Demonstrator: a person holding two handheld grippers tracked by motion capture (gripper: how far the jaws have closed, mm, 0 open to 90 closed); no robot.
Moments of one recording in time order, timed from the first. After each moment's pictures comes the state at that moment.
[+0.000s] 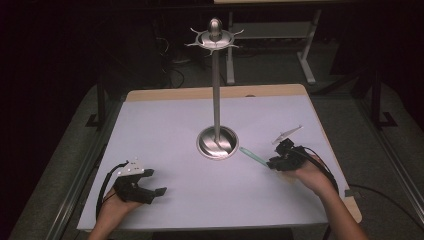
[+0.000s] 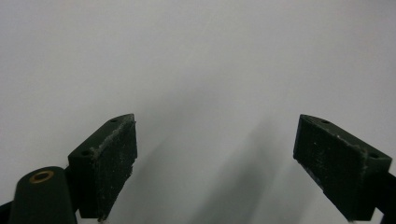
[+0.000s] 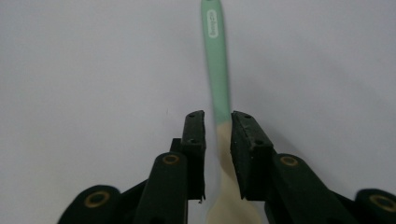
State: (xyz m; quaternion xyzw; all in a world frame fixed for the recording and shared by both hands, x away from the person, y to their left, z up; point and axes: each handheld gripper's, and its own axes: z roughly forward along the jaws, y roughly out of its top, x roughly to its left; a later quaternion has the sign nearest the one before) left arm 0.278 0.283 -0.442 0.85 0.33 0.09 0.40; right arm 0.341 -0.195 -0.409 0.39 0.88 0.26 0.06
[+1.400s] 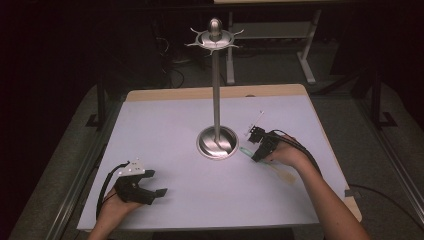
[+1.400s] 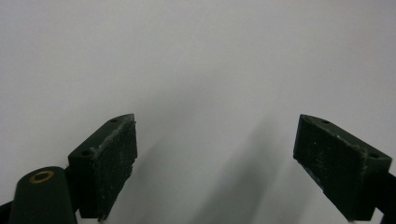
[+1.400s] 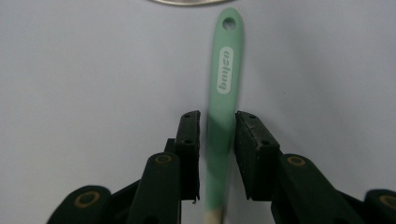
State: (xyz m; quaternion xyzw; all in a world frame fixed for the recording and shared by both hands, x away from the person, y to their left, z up) left arm 0.278 0.281 -0.443 0.85 0.32 0.09 0.40; right arm 0.404 -0.133 -0.418 0.32 0.94 0.13 0.02
